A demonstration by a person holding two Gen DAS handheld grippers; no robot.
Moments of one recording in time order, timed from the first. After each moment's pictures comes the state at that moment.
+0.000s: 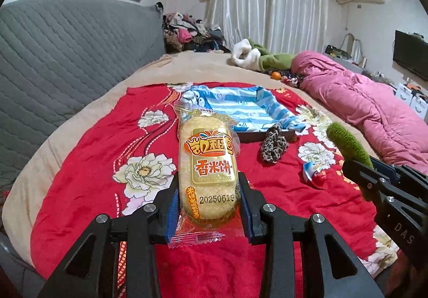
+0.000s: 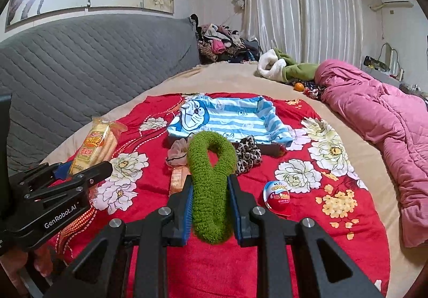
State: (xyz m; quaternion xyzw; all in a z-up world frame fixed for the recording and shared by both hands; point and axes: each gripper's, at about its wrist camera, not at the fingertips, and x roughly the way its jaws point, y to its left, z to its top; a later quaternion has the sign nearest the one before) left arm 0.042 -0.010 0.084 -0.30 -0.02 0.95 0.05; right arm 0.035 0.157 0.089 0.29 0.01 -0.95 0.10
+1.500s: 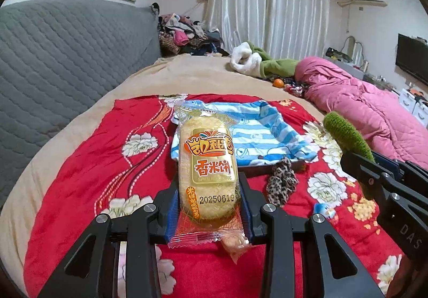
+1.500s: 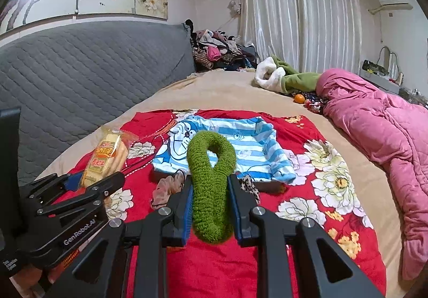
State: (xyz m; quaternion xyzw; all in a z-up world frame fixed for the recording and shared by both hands) left arm -0.071 0.006 0.095 -0.30 -0.02 0.95 0.05; right arm -0.061 0.154 0.112 0.28 0.01 -0.96 0.09
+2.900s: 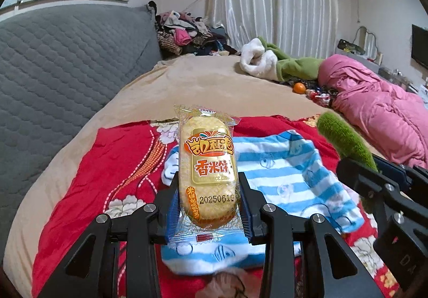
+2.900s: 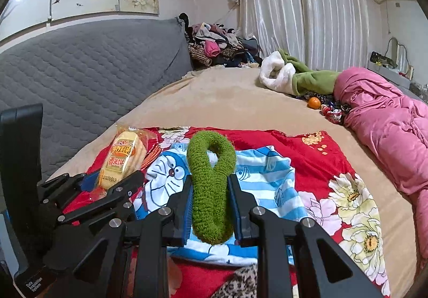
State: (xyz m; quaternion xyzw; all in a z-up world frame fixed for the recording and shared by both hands) left arm -0.282 0.036 0.100 -0.31 0.01 0.95 0.02; right arm -0.252 0.153 0.113 0.30 -0.01 -0.95 0.10
